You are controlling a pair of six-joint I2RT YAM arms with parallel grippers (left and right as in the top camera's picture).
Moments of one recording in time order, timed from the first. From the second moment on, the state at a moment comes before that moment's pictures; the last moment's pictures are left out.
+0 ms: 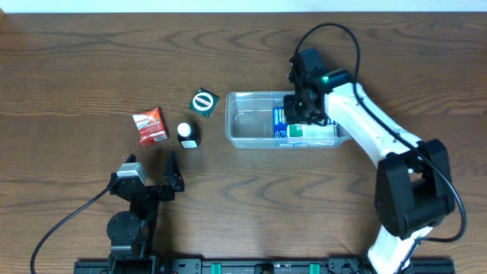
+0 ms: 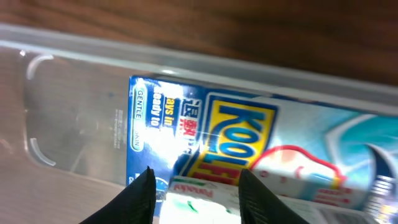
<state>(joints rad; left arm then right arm) -0.01 0.01 0.02 -0.11 0.03 -0.25 0.38 1.91 1.44 -0.82 -0.07 0.29</state>
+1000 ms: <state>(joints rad) -0.01 0.01 0.02 -0.11 0.03 -0.25 0.00 1.54 1.46 -0.98 0.09 0.30</state>
